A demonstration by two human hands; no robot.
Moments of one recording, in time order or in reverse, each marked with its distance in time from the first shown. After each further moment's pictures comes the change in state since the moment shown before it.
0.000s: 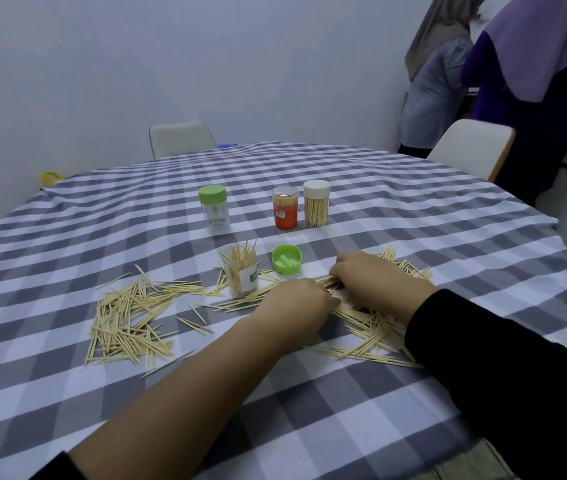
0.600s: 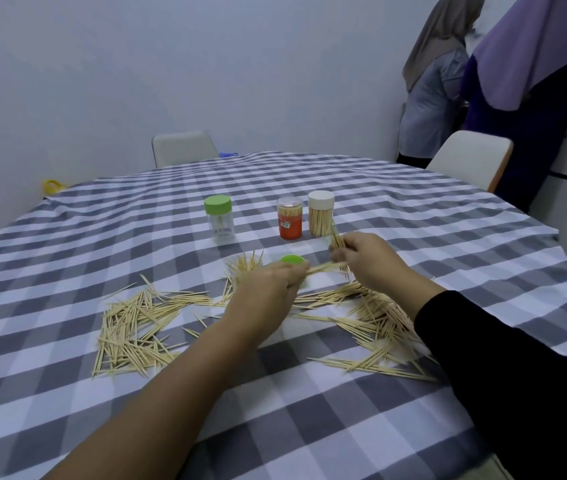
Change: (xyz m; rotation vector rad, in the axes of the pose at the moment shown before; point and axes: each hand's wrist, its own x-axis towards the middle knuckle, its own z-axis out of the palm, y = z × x) left_hand -0.025 -0.036 -0.005 -0.390 0.533 -0.265; right_hand 0.013 -0.002 -0.026 0.929 0.248 0.319
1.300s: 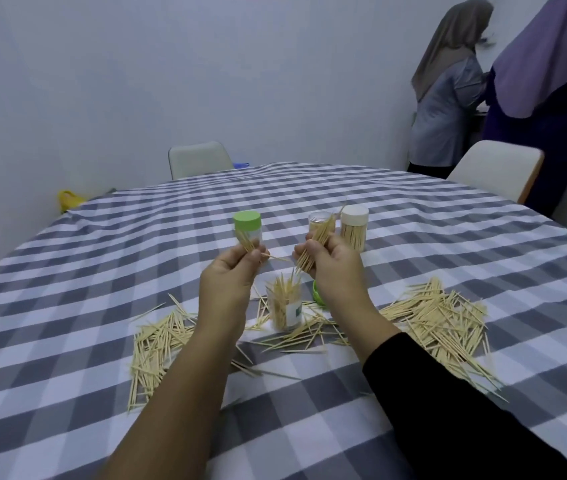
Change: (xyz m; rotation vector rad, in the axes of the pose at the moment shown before) left_hand 0.009 -0.060 -0.044 -1.260 0.460 -0.722; right_hand 0.014 -0.075 0.087 0.714 0.284 -0.009
